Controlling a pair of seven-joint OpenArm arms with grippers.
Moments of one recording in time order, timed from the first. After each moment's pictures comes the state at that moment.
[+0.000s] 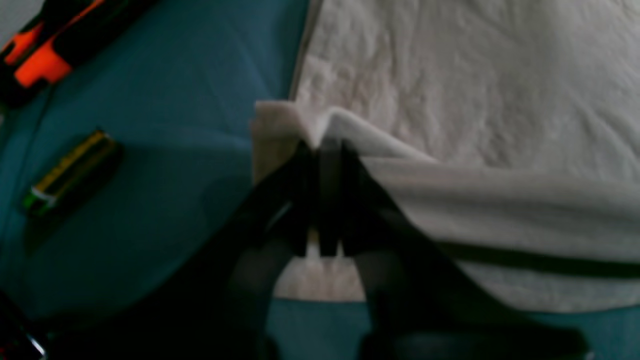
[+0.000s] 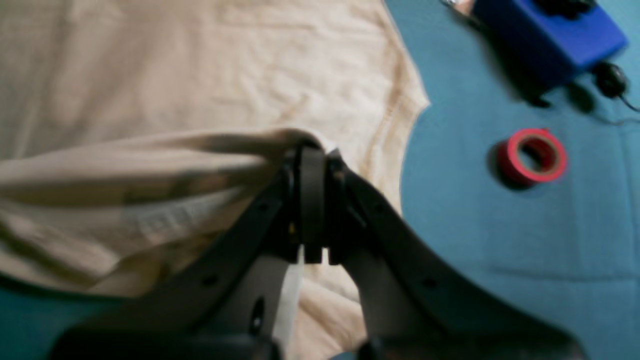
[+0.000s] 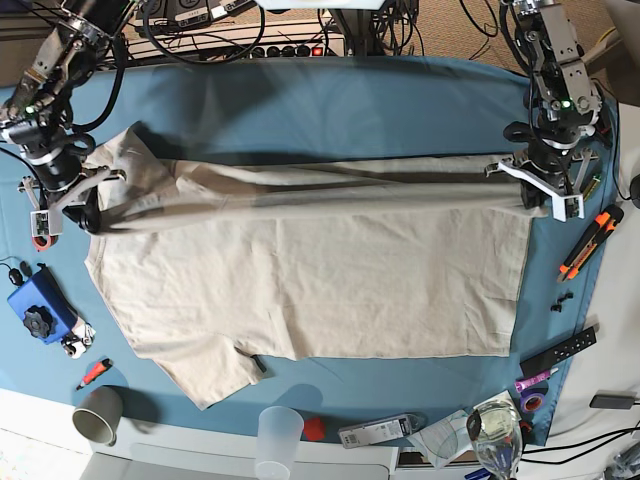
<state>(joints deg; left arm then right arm) 15.3 -4.2 -22.4 104.2 -16.0 -10.6 39.7 -8.6 17.2 39.4 103.5 24.9 35.0 -50.3</state>
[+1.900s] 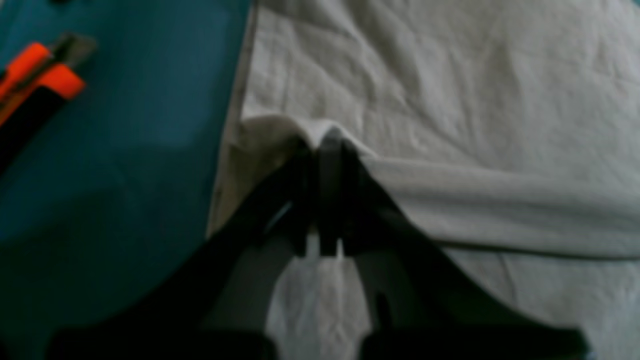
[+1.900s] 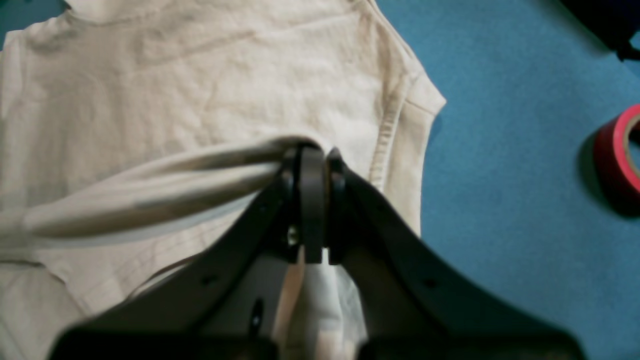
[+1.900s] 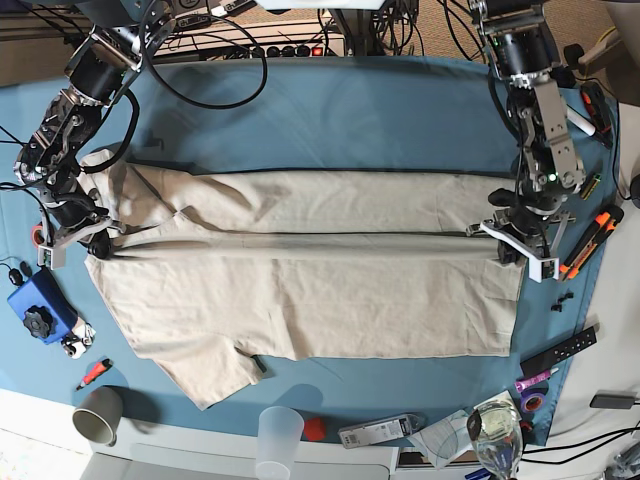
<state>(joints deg) -3.1 -4.0 -19.6 83.0 -12.7 -14.3 36.2 9.6 17.4 39.3 73.2 19.8 34.8 -44.5</state>
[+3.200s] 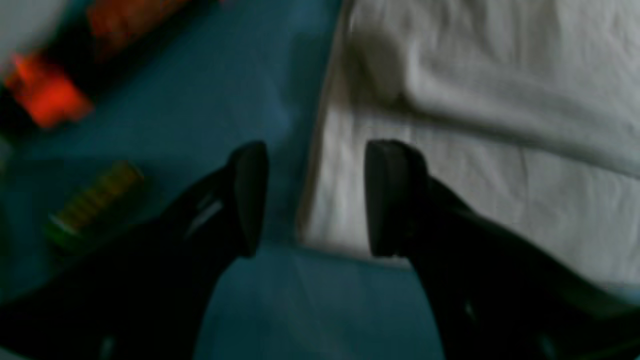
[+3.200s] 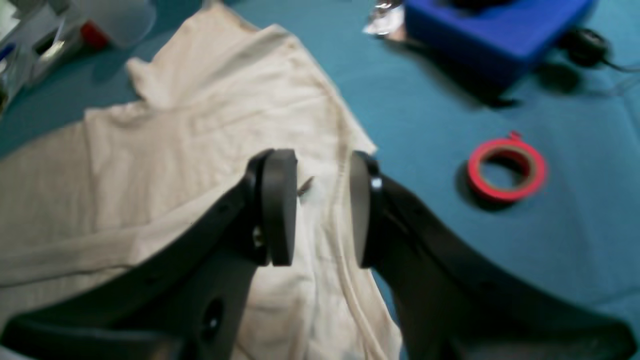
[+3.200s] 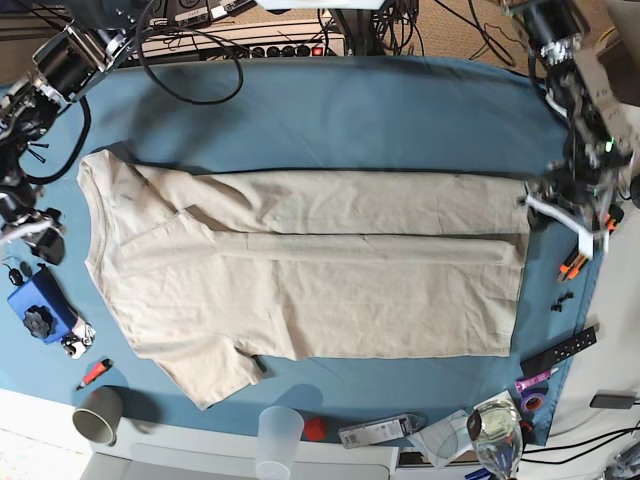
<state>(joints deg) 7.1 -8.1 -28.7 101.0 -26.2 -13.9 59.7 9.1 22.7 51.9 84.7 42.2 35.8 -65.5</state>
